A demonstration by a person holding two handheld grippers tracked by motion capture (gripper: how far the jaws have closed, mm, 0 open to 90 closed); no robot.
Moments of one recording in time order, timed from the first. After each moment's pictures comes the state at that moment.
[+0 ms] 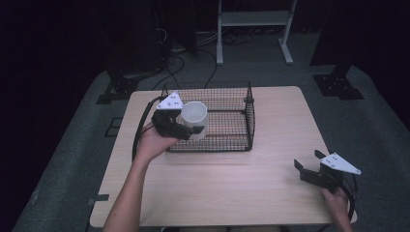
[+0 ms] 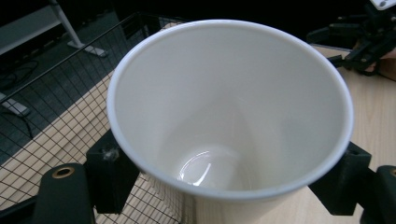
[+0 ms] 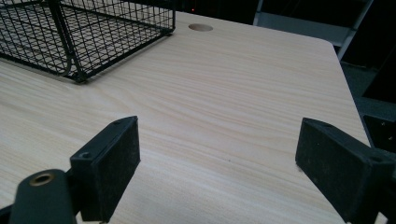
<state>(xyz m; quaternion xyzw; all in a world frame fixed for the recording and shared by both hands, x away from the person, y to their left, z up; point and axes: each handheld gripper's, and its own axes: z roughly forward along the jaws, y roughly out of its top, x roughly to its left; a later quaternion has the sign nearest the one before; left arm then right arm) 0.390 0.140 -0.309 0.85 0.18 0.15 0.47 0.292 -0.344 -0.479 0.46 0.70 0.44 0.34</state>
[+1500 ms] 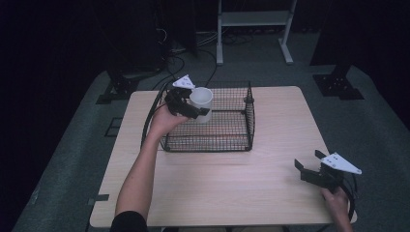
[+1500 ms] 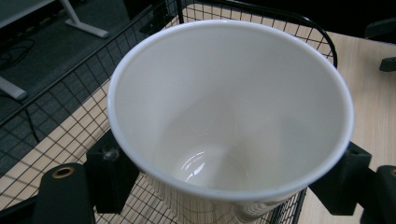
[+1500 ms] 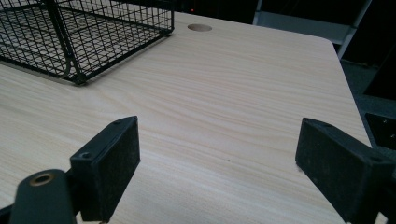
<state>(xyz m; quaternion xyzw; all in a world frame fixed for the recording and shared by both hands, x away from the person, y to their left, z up) 0.477 0.119 -0.326 0.86 0.20 0.13 0.44 0.293 -0.345 -0.479 0.46 0.69 0.44 0.34</state>
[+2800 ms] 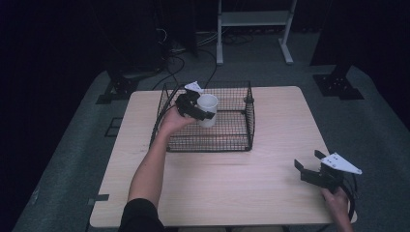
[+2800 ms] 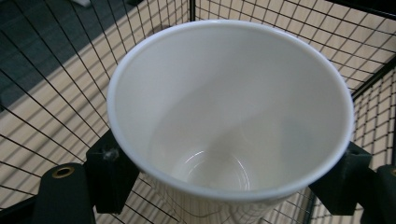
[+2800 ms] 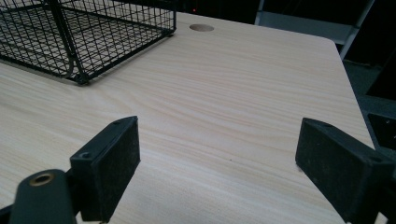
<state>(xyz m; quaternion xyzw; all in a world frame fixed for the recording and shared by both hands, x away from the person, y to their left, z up) 0.515 0.102 -0.375 0.87 0.22 0.10 0.42 0.292 -0.345 -0.479 0.46 0.69 0.45 0.33</state>
